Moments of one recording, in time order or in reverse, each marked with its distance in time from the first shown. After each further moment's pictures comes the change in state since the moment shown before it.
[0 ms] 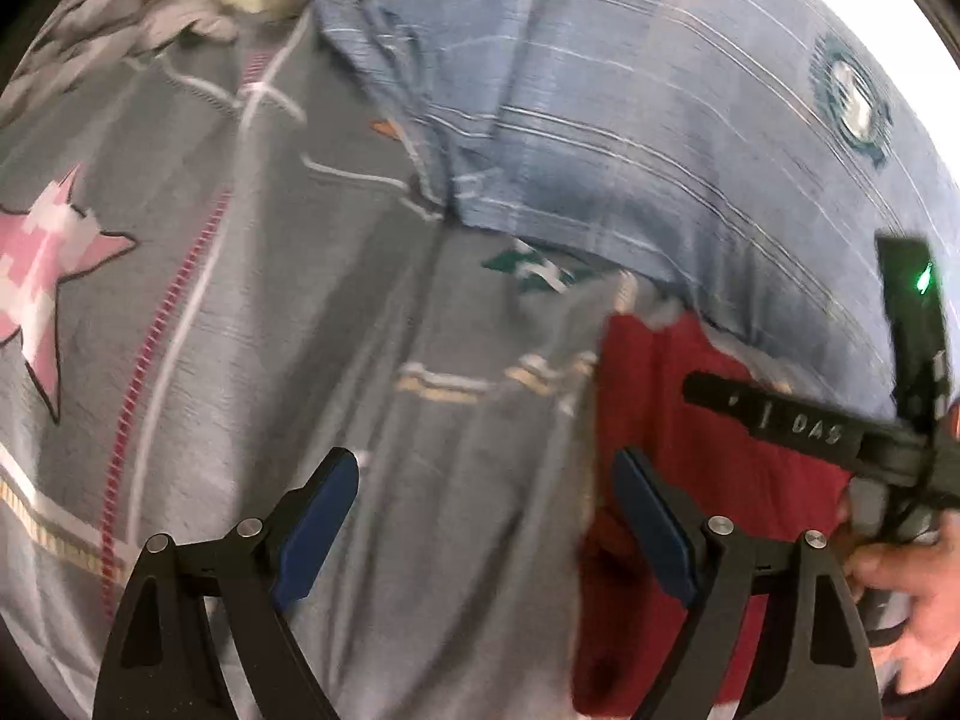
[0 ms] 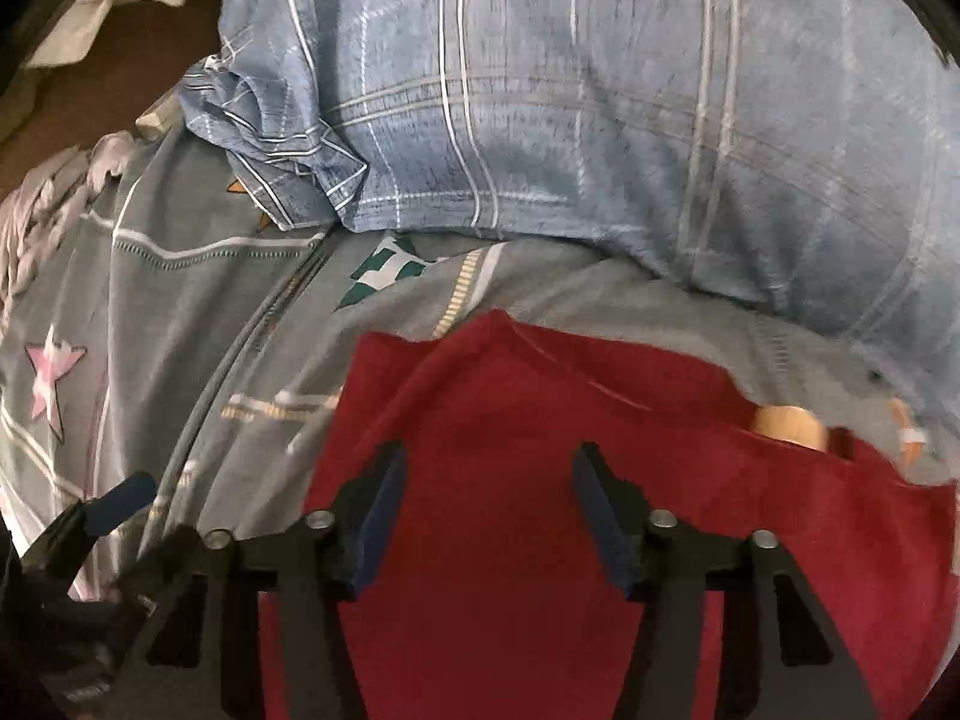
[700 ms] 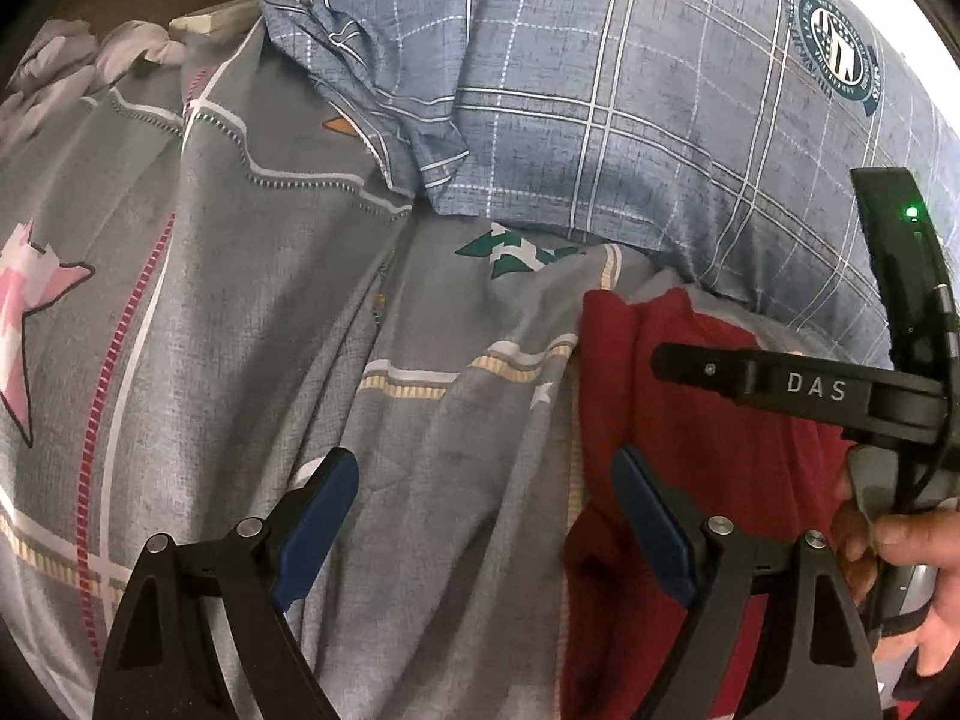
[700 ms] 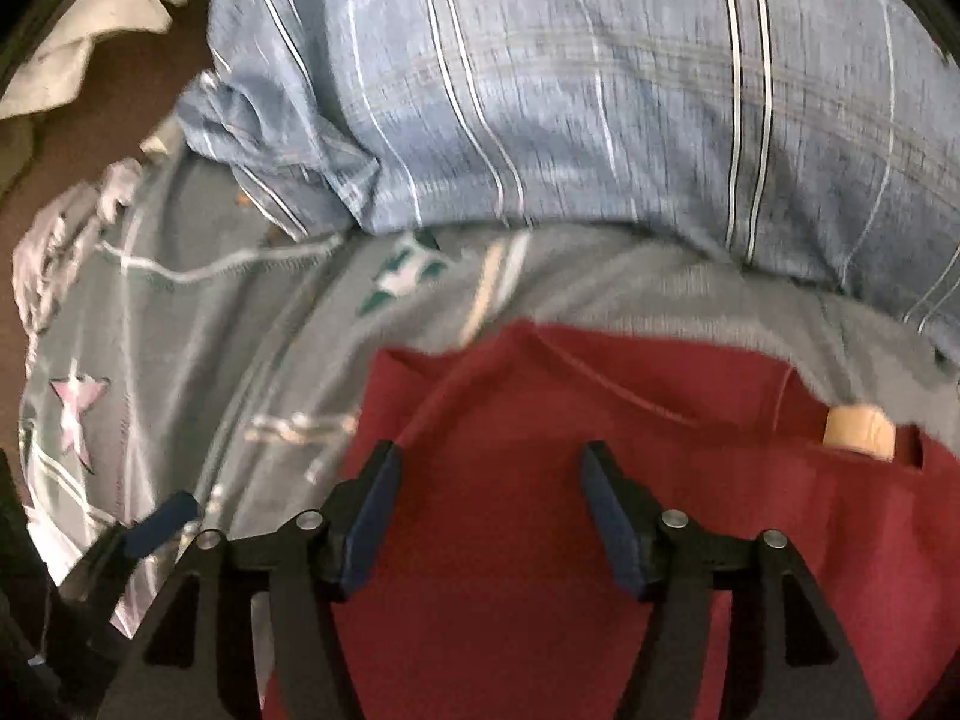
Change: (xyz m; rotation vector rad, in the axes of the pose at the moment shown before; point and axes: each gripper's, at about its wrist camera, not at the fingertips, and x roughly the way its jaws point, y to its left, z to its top) left arm 0.018 -0.030 -0.005 0.113 0.019 0.042; right arm 0.017 -0.009 0.004 0.057 0.042 0.108
